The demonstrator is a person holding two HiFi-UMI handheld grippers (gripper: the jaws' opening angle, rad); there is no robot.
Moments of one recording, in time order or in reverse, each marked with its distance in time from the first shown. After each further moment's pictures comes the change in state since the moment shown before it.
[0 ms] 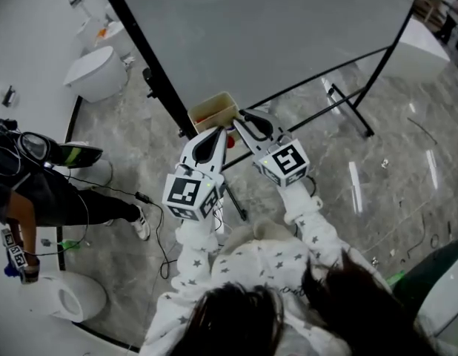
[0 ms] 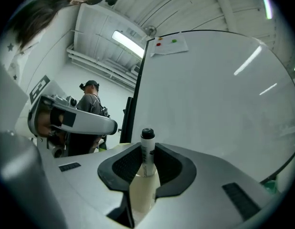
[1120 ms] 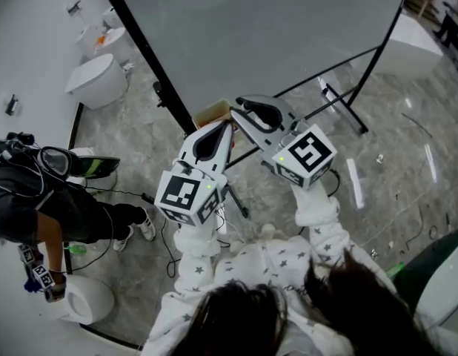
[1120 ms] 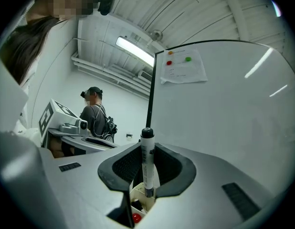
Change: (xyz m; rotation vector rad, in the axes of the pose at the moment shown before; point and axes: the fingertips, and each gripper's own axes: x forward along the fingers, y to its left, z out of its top) left arm -0.018 -0.050 0.114 0.006 0.005 -0.095; right arm -0.026 0.025 0.167 -0.003 -0.005 0.114
